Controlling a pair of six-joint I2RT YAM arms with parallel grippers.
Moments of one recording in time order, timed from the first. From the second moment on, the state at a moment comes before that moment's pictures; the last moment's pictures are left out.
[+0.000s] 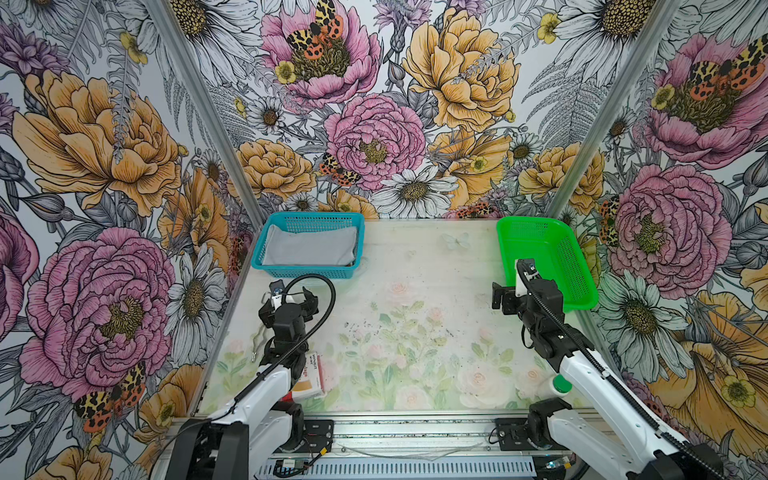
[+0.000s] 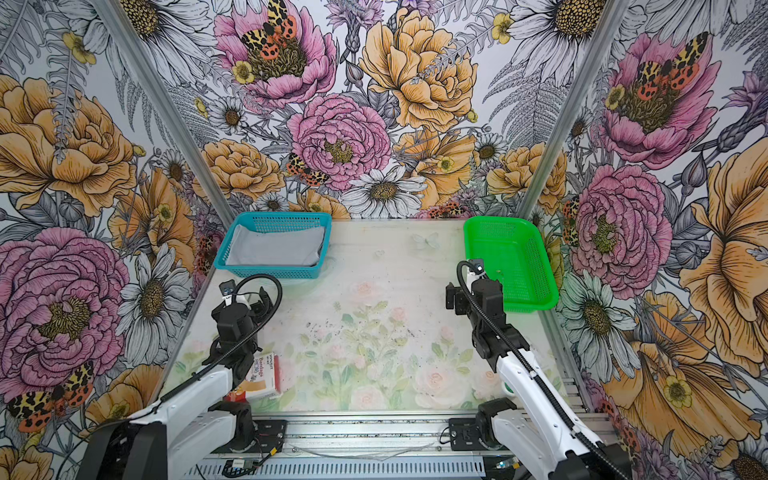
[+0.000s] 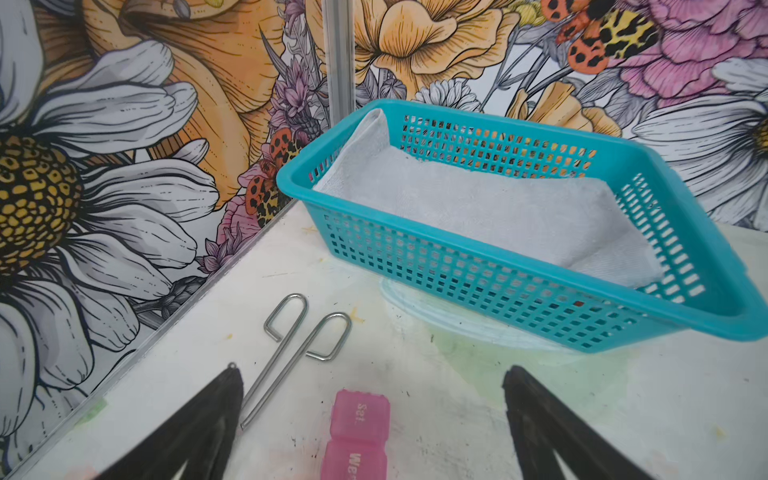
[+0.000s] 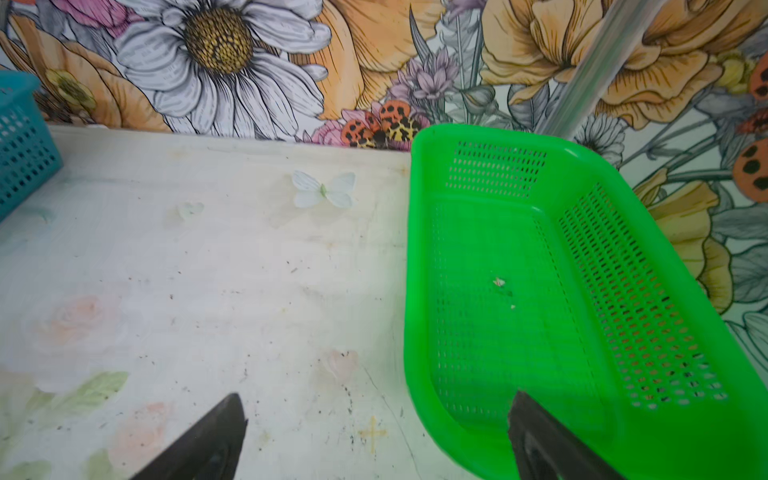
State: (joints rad) left arm -0.10 1.09 0.25 0.53 -0.49 -0.16; right arm 0.20 0.89 0.51 -0.11 0.20 0.02
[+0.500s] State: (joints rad) left arm -0.05 1.53 0.24 1.14 -0.34 -0.07; right arm 0.11 1.14 0.23 0.57 0.17 -0.06
